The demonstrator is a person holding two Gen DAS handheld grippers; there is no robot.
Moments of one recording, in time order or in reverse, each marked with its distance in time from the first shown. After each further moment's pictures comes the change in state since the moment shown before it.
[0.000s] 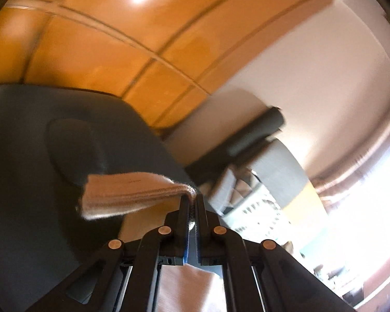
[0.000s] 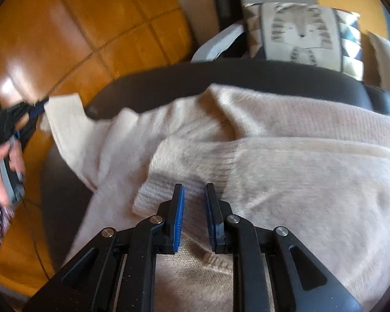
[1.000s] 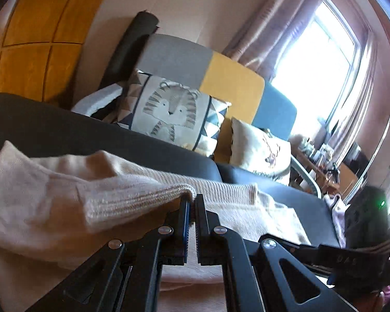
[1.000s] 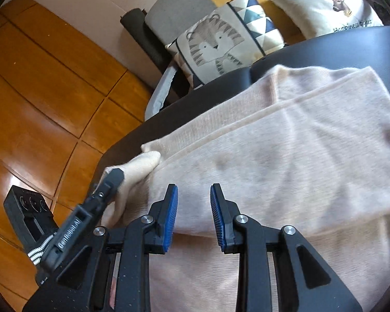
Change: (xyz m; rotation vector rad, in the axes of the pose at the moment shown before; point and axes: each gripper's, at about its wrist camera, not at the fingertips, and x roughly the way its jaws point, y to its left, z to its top) left arm 0.023 -0.229 -0.295 0.549 0.338 -0.206; right arm -0.112 -0.120 -0.038 0.423 -0.181 0.009
